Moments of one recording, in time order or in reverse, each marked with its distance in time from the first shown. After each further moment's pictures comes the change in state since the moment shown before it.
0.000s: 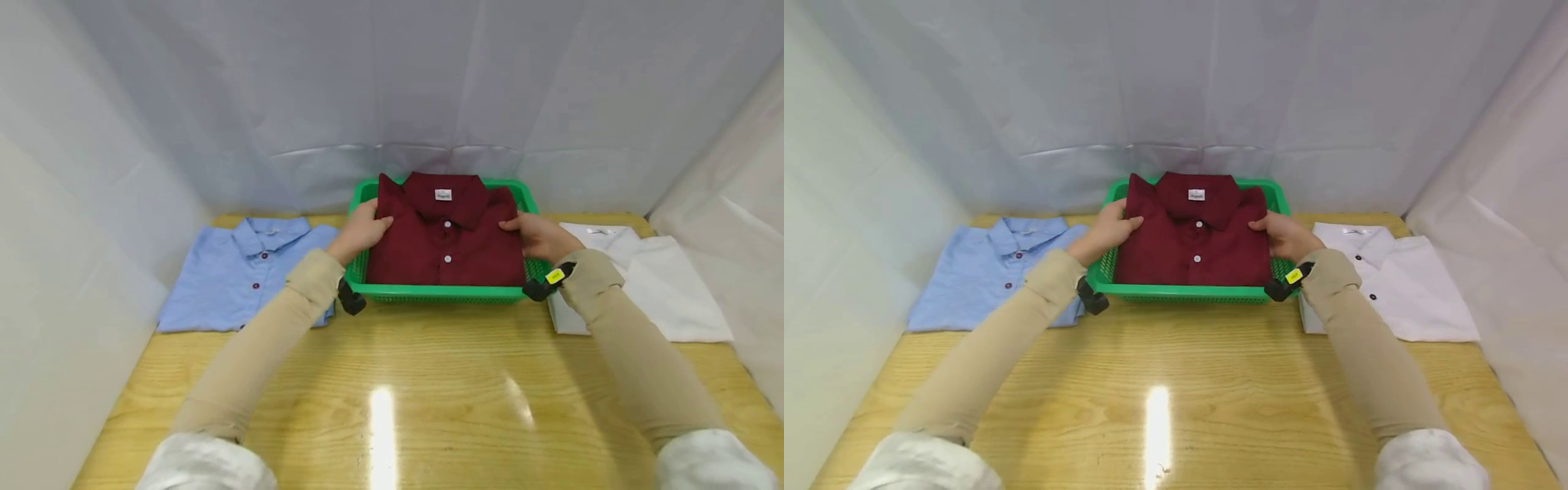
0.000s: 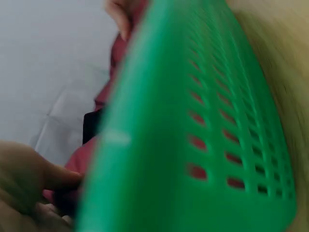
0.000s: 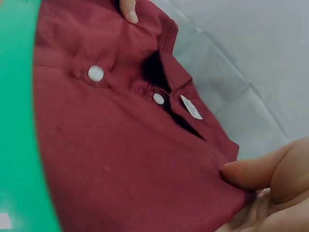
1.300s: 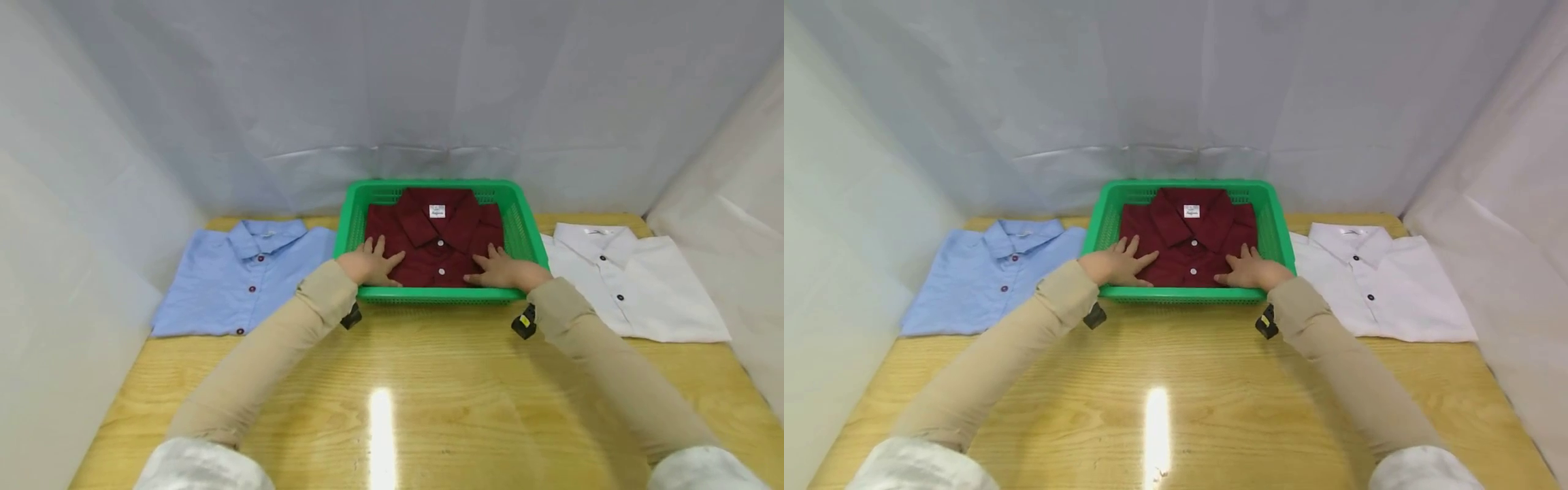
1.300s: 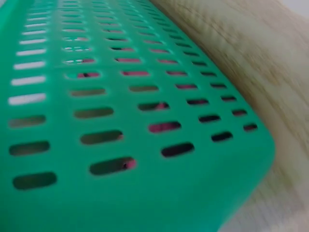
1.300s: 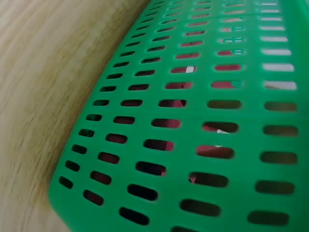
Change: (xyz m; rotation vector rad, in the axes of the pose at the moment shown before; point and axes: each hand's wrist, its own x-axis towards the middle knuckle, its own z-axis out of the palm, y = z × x) left_hand -0.024 -0.004 0.028 1.041 -0.610 -0.098; right_hand -0.008 0.048 0.048 -1.613 -0.032 0.027
